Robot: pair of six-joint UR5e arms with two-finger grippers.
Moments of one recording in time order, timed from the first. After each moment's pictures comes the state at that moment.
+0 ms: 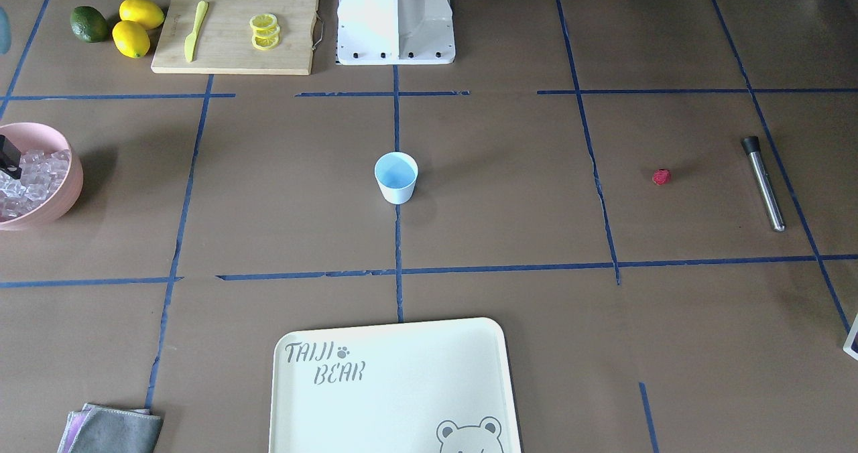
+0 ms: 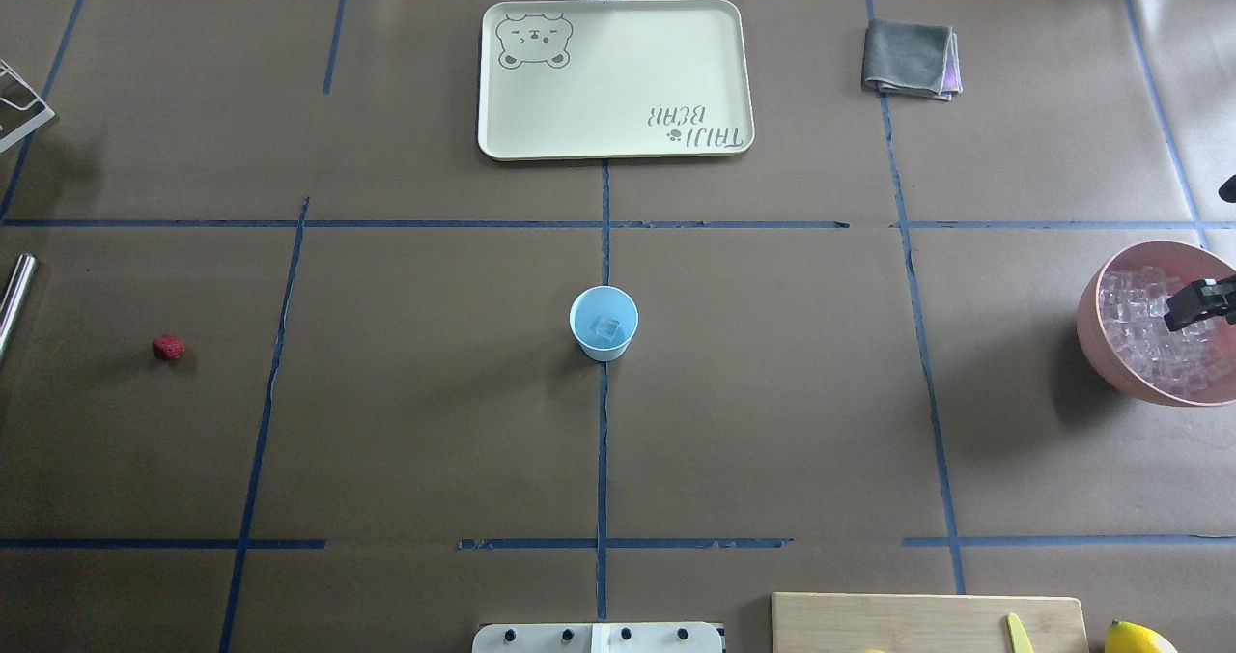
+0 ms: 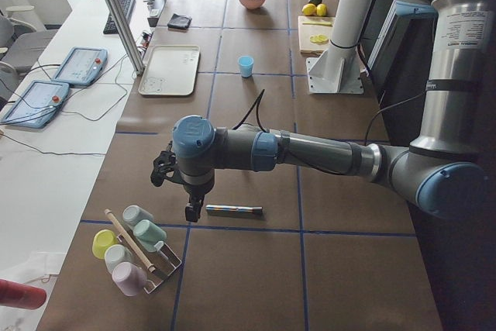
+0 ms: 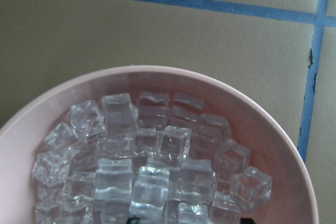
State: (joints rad) left arm -1.67 -1.62 -1.69 -1.47 -2.39 0.16; right arm 1.13 -1.72 1.76 -1.32 2.20 0.43
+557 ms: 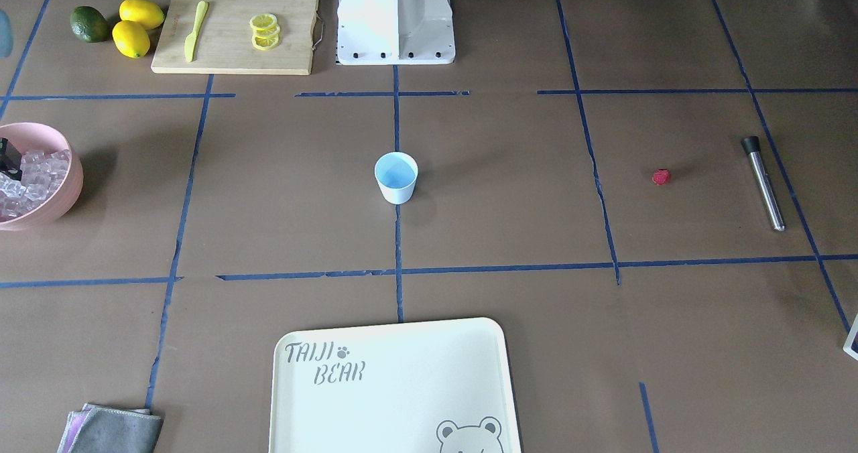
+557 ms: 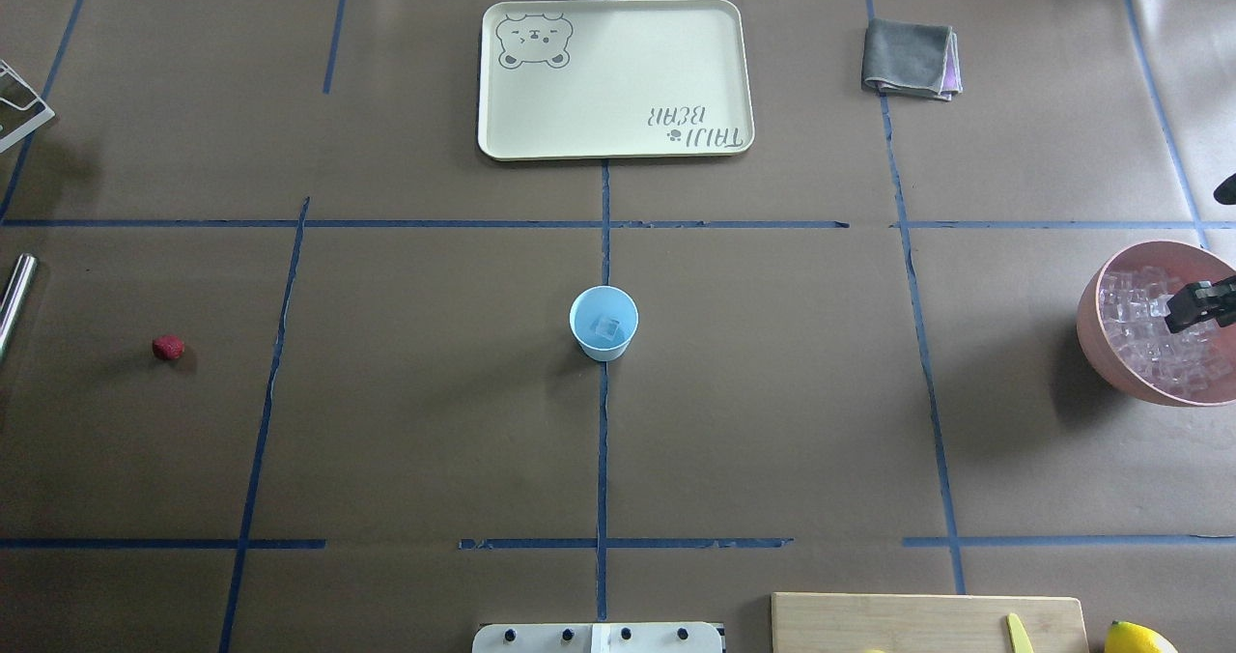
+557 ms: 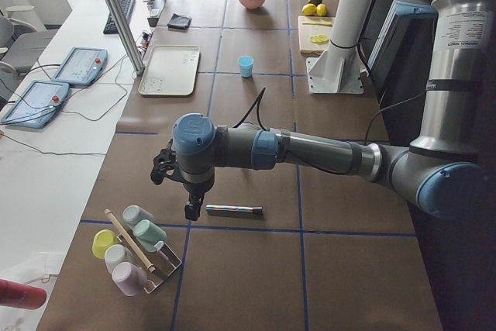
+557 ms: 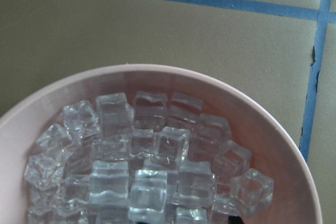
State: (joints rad) left arm -1.67 -1.61 -1.70 -1.47 -2.39 0.16; right arm 1.13 -1.71 1.75 -1.32 2.20 0.43
